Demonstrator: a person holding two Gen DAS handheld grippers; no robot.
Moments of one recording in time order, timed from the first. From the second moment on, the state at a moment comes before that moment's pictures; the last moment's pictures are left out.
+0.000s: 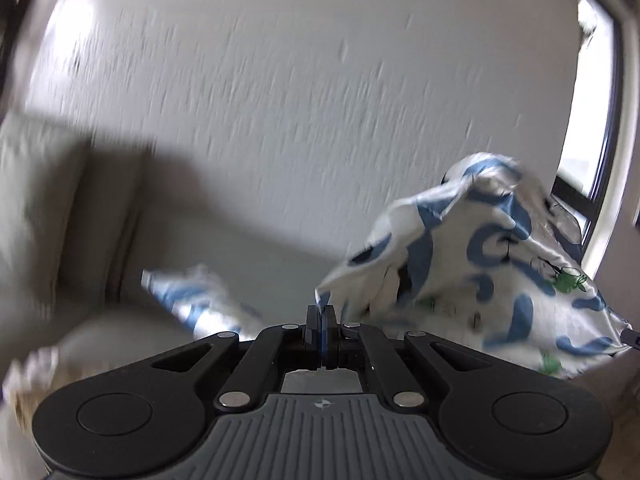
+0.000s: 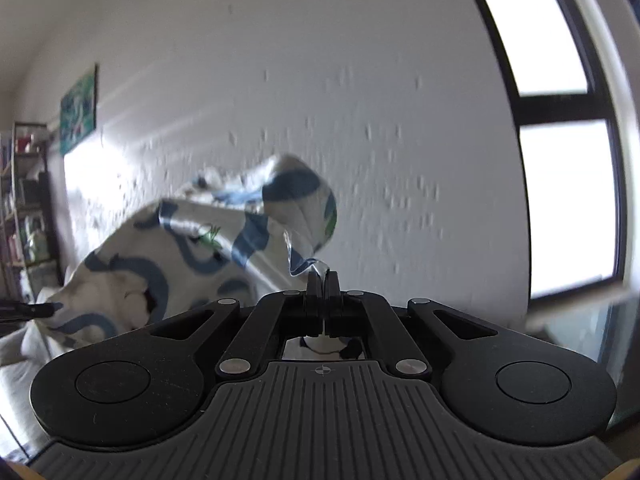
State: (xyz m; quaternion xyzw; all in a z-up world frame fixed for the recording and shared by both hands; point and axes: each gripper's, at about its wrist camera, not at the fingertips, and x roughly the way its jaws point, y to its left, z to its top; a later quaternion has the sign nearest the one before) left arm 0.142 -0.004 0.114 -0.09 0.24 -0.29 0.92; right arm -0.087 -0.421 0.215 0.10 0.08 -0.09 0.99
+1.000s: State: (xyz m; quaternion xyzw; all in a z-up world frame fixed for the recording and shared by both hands) left arm 0.119 -0.136 -0.066 0.04 0.37 -0.32 0.87; right arm -0.083 -0.439 -0.107 0.34 0.35 -0.16 0.86
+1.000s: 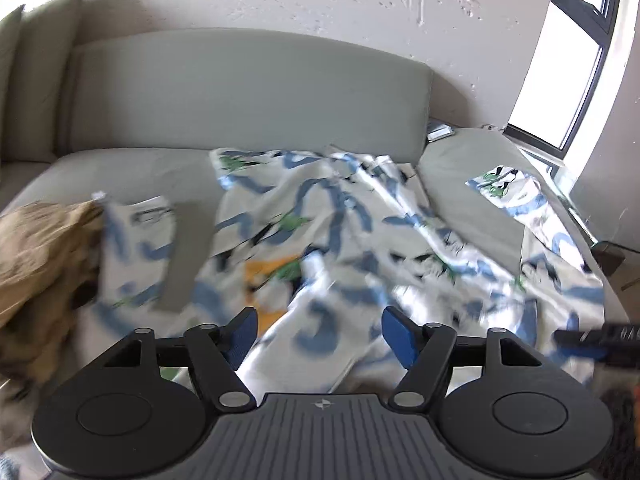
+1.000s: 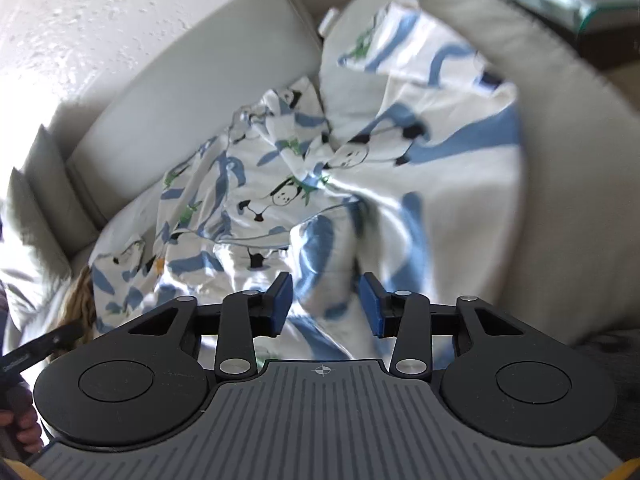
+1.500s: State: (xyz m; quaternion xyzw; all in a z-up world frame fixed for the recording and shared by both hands) left arm 0.189 -0.224 -0.123 0.15 0.41 -0.30 0.85; right arm -0.031 -0.456 -0.156 0.36 0.36 -0.17 0.84
